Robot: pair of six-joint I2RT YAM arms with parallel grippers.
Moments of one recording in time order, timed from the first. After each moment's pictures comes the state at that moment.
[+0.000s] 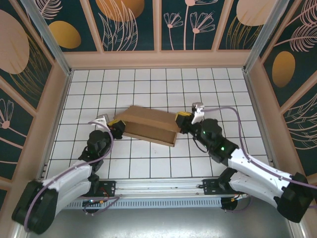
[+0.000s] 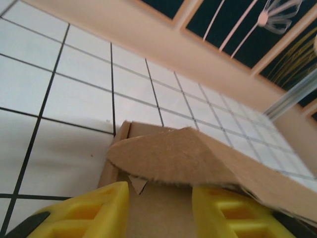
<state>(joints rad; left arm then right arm) -0.43 0.83 0.11 0.55 -0.09 -0.63 0.78 0.90 0.53 0.18 0.10 0.50</state>
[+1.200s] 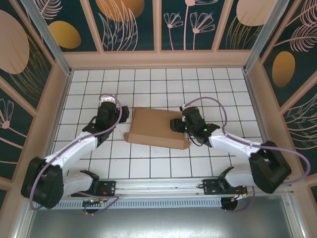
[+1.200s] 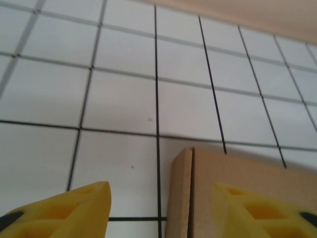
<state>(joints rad) -0.41 1.24 0.65 0.00 -0.14 -0.47 0.67 1.26 0.67 -0.10 0.05 0.48</state>
